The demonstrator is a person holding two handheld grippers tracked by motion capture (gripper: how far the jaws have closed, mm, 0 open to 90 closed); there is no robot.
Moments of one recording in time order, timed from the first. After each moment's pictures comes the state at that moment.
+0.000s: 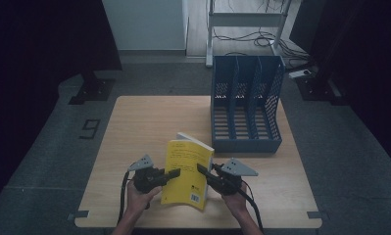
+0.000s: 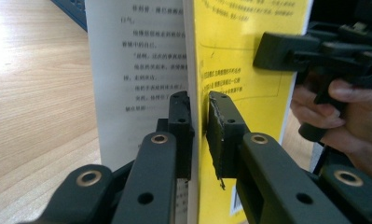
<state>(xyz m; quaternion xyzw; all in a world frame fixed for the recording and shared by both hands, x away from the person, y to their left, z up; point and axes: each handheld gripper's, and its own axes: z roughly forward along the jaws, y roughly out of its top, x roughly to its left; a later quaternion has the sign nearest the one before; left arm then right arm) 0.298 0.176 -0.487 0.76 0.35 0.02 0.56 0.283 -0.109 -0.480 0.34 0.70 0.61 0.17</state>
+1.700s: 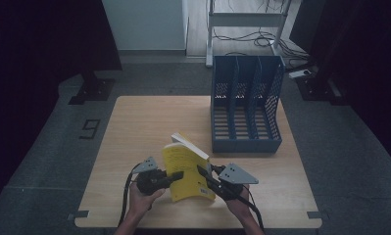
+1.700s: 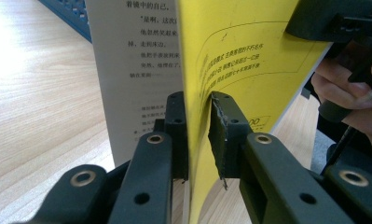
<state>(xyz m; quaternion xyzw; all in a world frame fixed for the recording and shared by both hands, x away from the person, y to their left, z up) 0.294 0.167 -0.487 0.77 0.33 0.03 0.54 0.264 -0.107 -0.461 0.28 0.71 0.60 0.23</state>
